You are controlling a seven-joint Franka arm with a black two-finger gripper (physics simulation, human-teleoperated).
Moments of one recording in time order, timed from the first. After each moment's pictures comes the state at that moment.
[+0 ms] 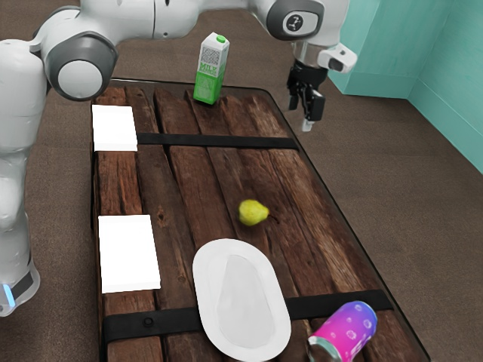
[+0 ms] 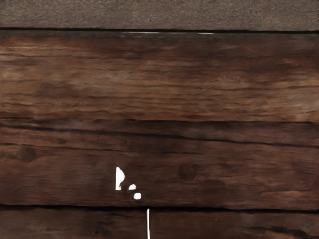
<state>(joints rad) 0.02 0.24 0.04 -1.26 0.00 1.61 0.04</state>
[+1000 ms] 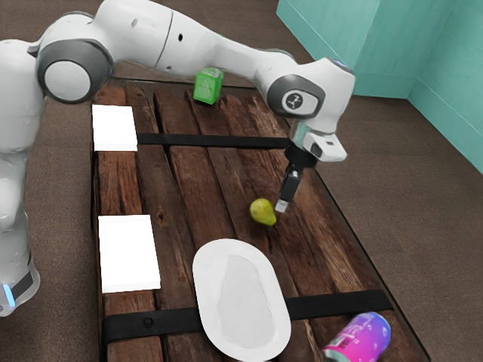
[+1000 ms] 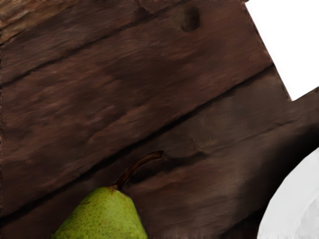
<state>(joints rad) 0.00 0.23 -0.12 -1.58 -0.09 1.70 0.42</state>
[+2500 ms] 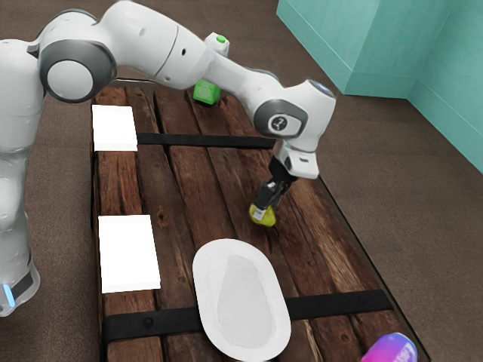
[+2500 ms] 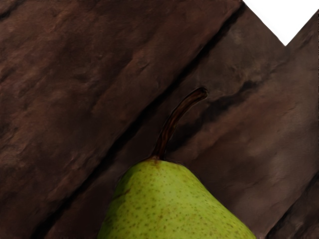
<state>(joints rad) 0.00 0.23 -0.07 -1.76 -0.08 1.84 0.80</state>
